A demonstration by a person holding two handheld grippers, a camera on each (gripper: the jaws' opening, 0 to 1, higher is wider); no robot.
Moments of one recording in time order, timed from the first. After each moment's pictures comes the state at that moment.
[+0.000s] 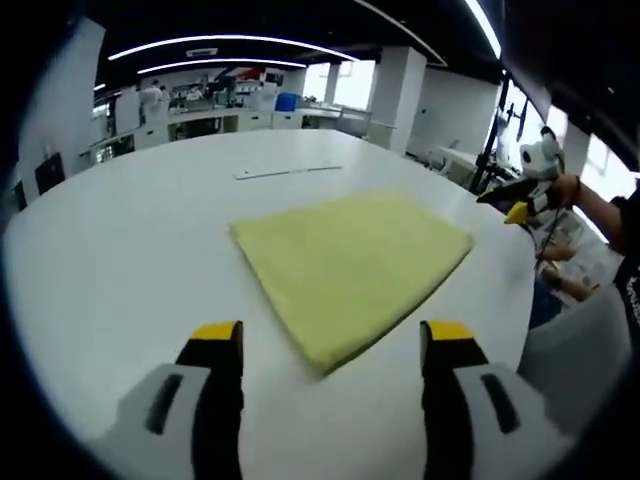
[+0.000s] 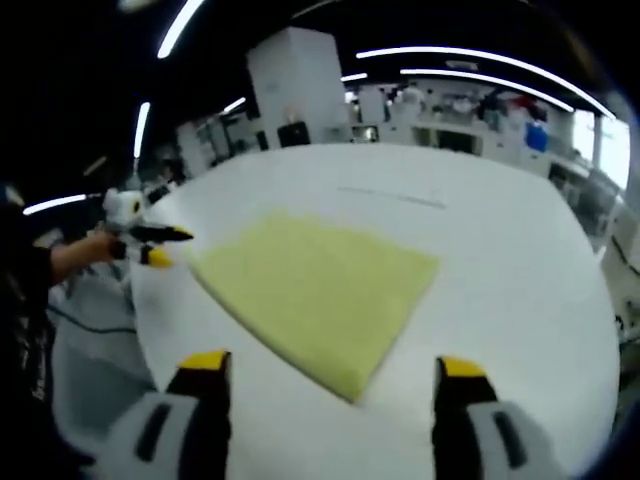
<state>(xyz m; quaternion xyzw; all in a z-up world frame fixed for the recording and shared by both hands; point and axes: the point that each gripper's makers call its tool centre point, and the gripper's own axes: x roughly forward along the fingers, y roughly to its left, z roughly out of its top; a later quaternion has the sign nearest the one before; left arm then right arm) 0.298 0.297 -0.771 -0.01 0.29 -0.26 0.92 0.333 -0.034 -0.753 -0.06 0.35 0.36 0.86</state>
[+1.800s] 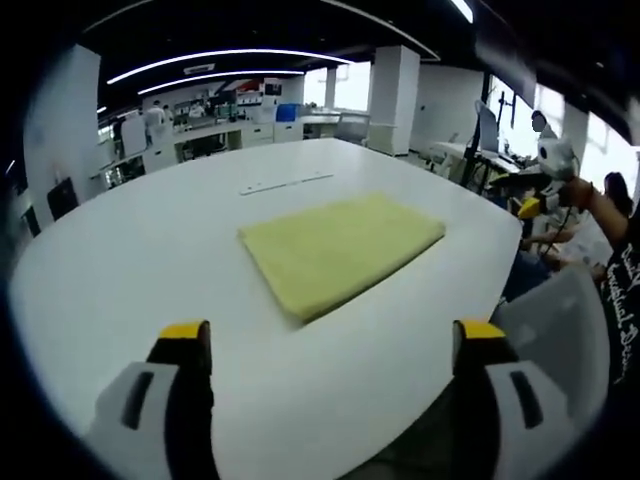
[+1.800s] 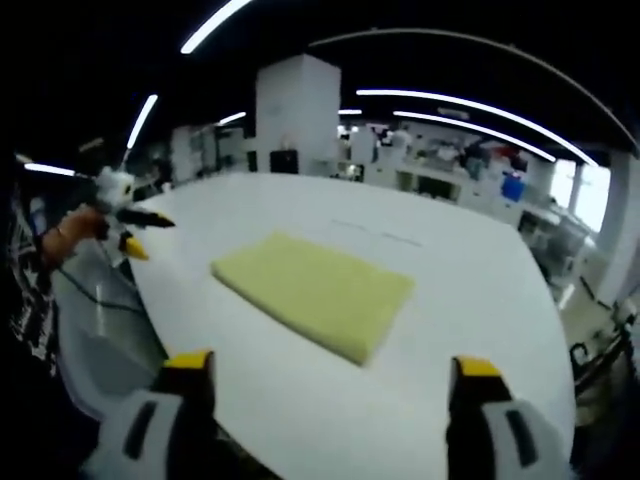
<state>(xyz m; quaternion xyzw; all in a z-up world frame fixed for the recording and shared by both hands) 0.219 0.308 -0.742 0.05 0.28 -0.25 0.93 0.251 -0.061 -0.721 -0.11 0.26 0.32 0.90</state>
